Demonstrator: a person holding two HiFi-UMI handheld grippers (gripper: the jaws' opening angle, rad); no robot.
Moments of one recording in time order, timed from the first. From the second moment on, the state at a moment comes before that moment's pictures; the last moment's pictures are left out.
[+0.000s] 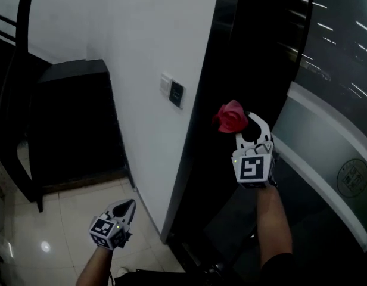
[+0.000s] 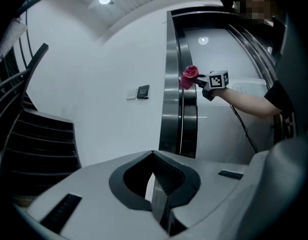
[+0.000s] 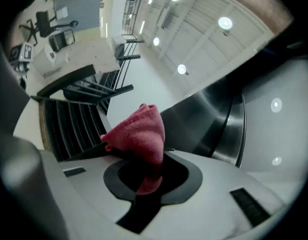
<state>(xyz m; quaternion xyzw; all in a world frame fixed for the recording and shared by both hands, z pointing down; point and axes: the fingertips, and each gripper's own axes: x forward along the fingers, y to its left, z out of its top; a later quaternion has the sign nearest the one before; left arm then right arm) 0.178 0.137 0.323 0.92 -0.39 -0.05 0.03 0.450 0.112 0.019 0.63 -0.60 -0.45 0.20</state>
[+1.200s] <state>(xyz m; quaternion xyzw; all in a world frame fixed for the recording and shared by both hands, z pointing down) 0.146 0.126 0.350 0.94 -0.33 -0.02 0.07 0.437 0.067 0.131 0.66 -0.47 -0.41 0.41</state>
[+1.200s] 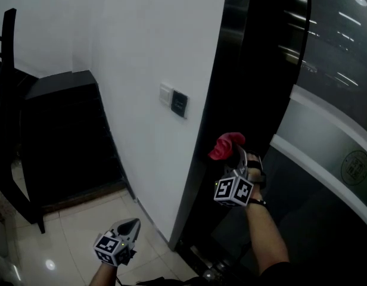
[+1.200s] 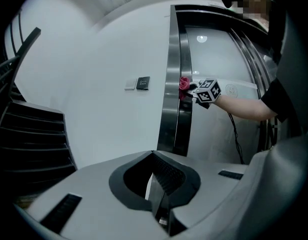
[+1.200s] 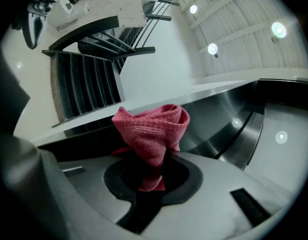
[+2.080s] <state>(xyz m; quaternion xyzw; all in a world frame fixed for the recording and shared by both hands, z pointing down) 0.152 0.135 0.374 0.93 -0.35 0.00 0.09 0.434 0.067 0.258 0.62 -0.53 -0.36 0.44</state>
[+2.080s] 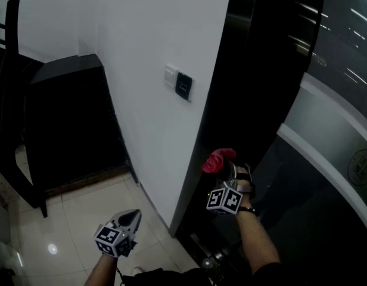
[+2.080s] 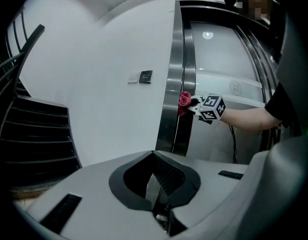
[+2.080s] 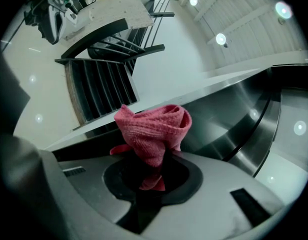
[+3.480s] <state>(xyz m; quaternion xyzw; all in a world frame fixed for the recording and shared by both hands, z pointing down) 0.169 0.129 0.391 0.93 -0.34 0.02 0.11 0.429 0.073 0.422 0.55 -0.62 -0.27 0.49</state>
